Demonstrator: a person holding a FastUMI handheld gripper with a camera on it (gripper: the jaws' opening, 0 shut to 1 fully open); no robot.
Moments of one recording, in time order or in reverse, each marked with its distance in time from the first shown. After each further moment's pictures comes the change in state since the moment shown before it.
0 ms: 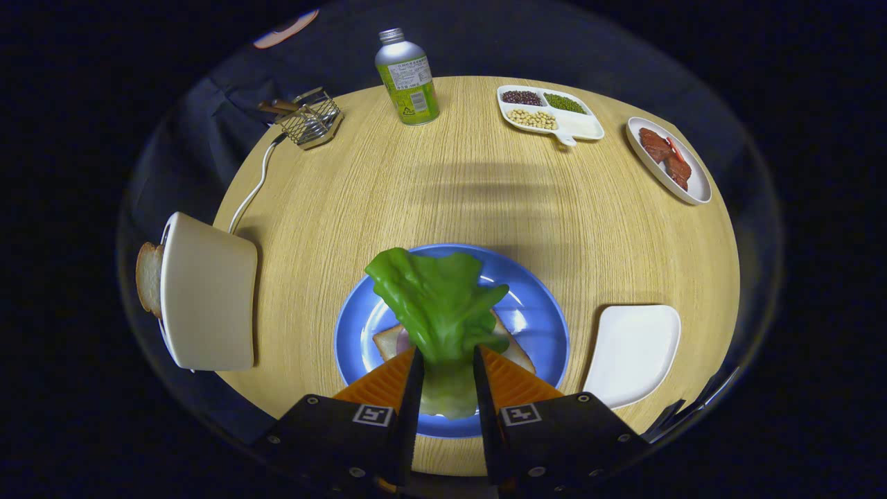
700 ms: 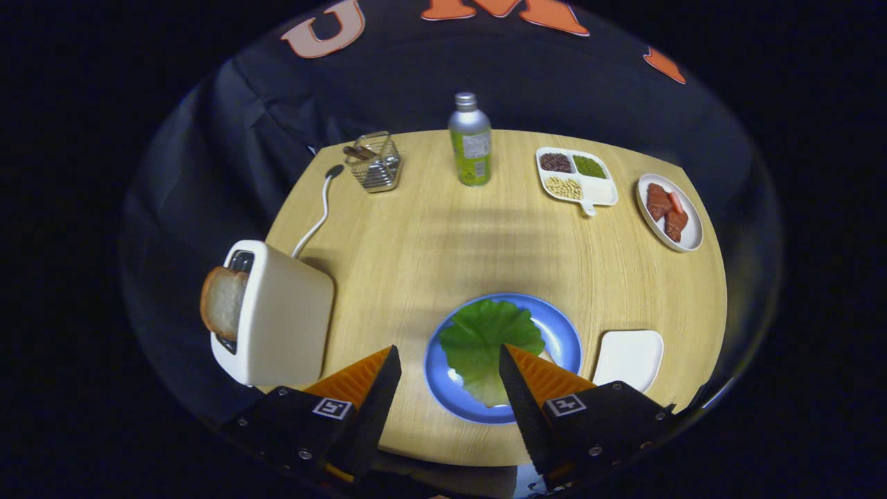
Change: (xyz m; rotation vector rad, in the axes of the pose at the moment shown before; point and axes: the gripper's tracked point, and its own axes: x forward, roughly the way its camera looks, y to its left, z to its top) arm -0.098 0.094 0.054 -0.104 -0.172 0.084
